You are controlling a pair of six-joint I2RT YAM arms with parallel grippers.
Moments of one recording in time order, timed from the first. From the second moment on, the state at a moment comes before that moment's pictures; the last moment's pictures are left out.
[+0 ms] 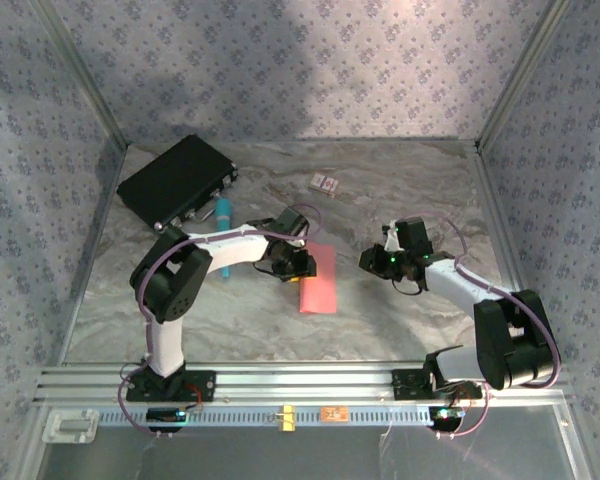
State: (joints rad) left arm -0.75 1.92 1.20 -0.49 0.32 -0.75; right arm 0.26 1.34 0.61 -0.18 -0.44 0.58
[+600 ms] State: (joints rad) left arm -0.76 1.93 1.23 -0.53 0.30 -0.75; right arm 0.28 1.35 0.61 -0.18 -0.44 0.59
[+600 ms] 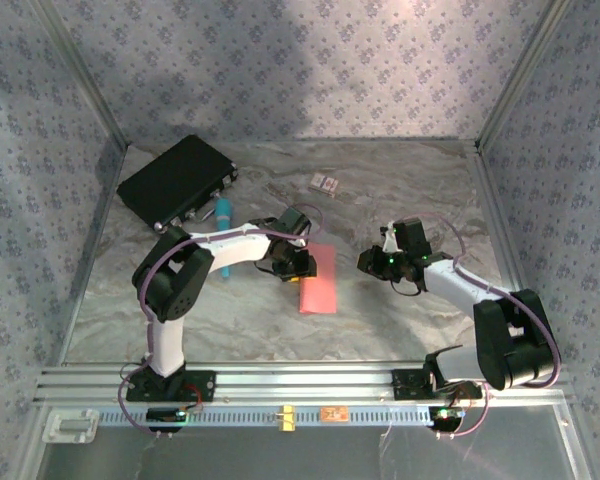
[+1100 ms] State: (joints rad) left arm -0.76 1.93 1.23 -0.53 0.29 -0.77; right arm 0.29 1.35 0.61 -0.18 -0.44 0.59
